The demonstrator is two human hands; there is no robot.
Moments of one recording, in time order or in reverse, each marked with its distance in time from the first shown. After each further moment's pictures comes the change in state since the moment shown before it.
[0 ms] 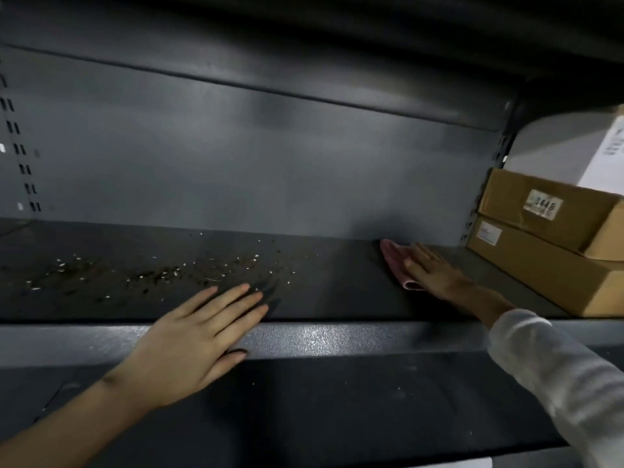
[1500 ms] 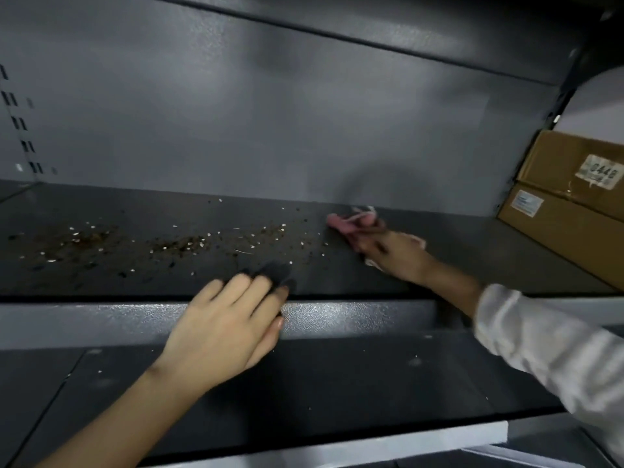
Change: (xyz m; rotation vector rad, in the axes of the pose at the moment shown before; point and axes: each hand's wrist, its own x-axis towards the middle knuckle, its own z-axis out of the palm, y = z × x) left_hand -0.003 0.004 0.012 -0.036 0.286 -0.119; right_hand -0.009 -0.116 0.040 0.066 -0.025 -0.477
